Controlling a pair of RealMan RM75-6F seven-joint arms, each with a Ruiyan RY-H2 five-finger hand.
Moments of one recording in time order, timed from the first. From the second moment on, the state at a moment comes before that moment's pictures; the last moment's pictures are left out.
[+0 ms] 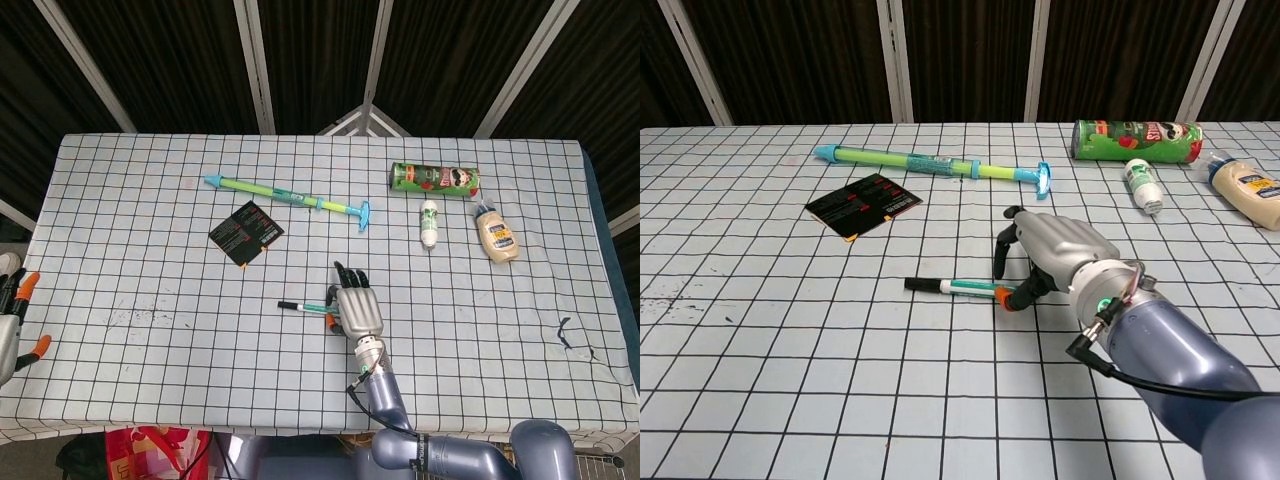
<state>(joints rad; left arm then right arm) -0.09 -1.15 -0.07 -1.59 1.39 1.46 0.21 0.66 -2.05 0.31 -1.33 -0.94 1.17 -0.63</state>
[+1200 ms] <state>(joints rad) -0.09 -1.15 -0.07 -1.61 1.39 1.47 0.25 0.66 -2.07 0.29 -1.27 -0.94 1.13 -0.56</state>
